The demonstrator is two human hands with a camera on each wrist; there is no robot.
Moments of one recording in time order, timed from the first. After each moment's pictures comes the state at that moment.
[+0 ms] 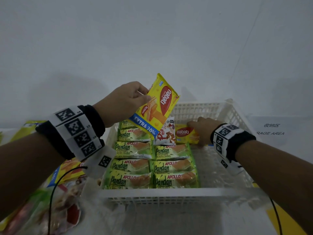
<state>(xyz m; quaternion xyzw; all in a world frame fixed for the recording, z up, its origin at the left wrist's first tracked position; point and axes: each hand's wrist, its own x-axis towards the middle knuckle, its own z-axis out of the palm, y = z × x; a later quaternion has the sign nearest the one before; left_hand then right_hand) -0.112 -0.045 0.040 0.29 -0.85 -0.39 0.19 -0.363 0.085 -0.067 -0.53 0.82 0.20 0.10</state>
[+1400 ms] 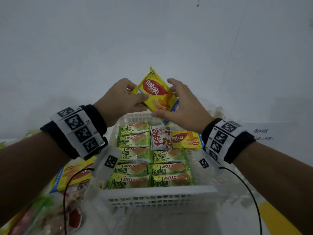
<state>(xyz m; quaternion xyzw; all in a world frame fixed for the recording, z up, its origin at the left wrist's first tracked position) -0.107 -0.024 0.069 0.28 -0.72 -0.57 0.30 -0.287 0.088 0.021 -0.58 0.71 -0.40 0.03</state>
